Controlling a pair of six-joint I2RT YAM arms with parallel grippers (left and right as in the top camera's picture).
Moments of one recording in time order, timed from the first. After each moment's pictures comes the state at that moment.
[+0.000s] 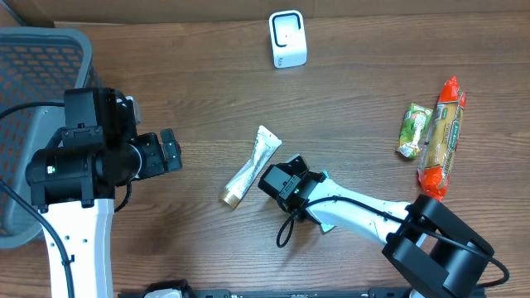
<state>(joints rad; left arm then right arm) 0.10 1.24 1.49 -1.39 0.04 -0.19 0.92 1.83 1.02 -0.72 0.44 0.36</state>
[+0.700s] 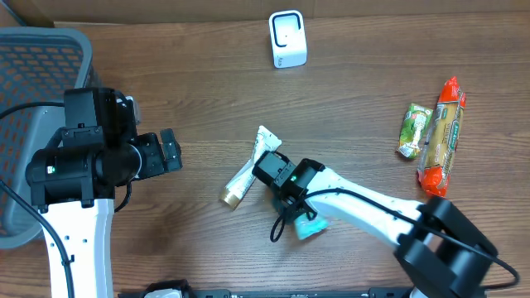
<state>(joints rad) 0.10 1.24 1.49 -1.39 0.04 -0.19 0.90 1.80 1.16 -0.82 0.04 0.28</state>
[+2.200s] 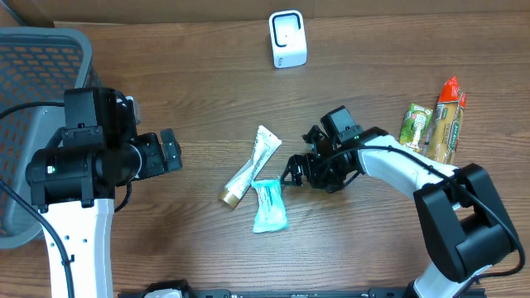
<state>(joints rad) 0.10 1.24 1.49 -1.39 0.04 -0.19 0.45 1.84 1.05 -0.60 -0.60 0.38</state>
